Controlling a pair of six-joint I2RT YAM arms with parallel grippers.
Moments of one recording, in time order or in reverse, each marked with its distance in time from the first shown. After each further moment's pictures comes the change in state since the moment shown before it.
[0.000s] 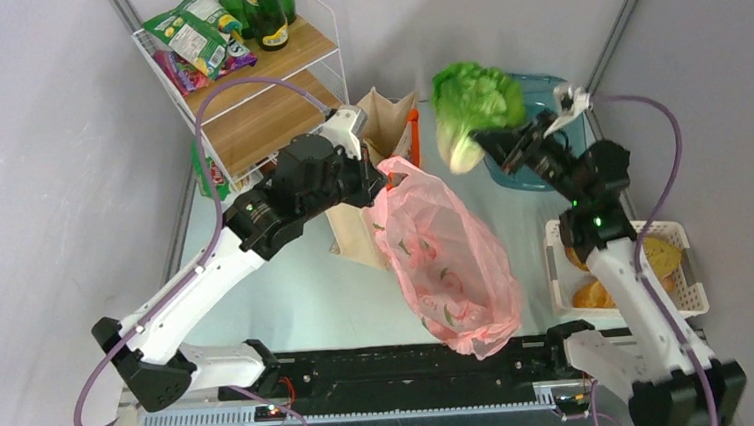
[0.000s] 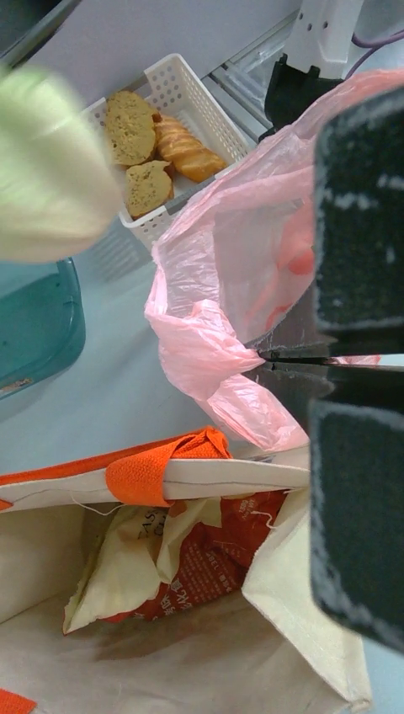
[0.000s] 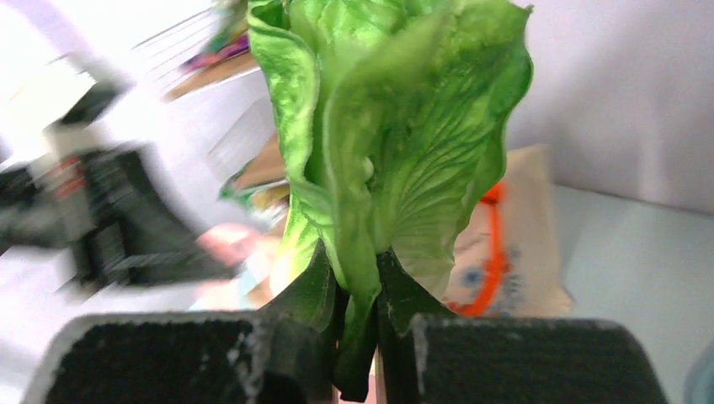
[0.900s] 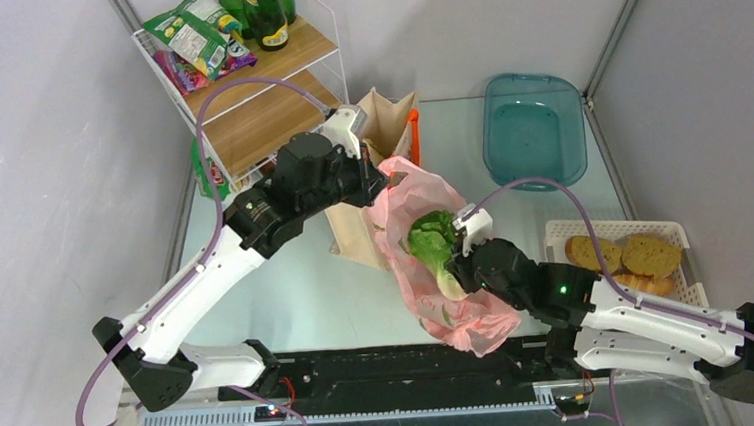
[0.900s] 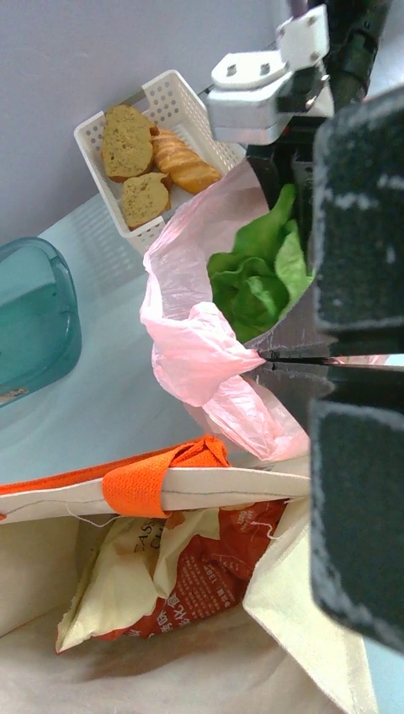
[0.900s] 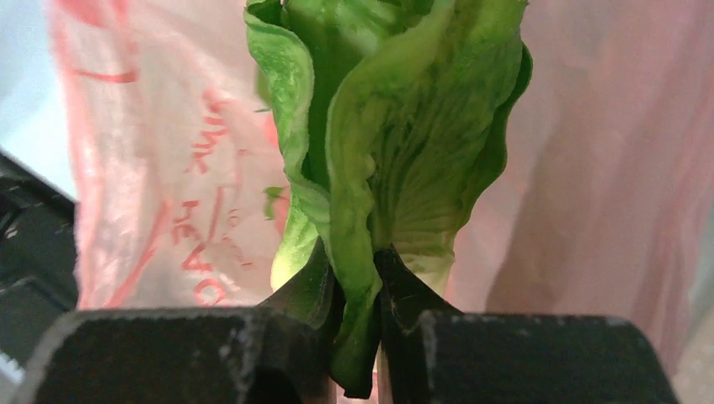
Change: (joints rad) left arm 0.017 0.017 0.005 0.000 0.043 -0.019; right arm 0.993 -0.225 -0.235 -0.764 0.942 -0.230
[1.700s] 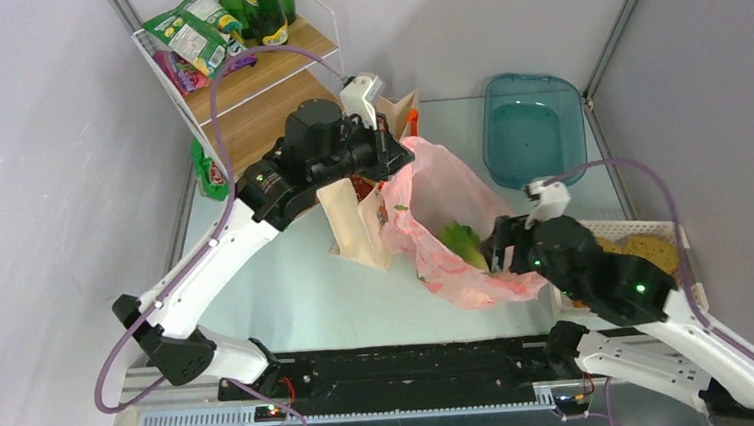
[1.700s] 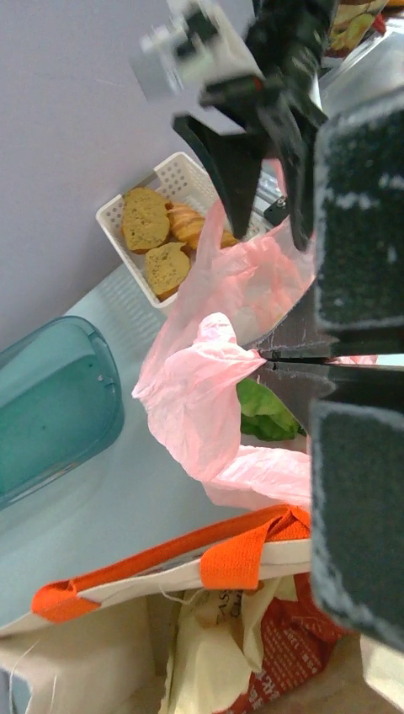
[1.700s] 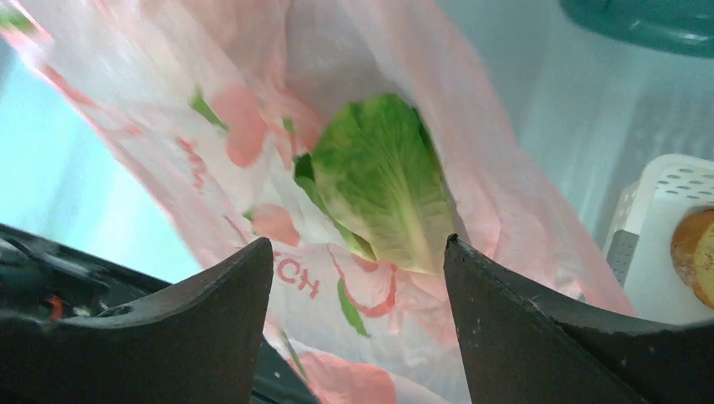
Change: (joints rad) left arm 0.007 0.144 0.246 -0.005 0.134 -0.009; right arm -0.154 -0.123 0.220 -0.415 0.060 0.210
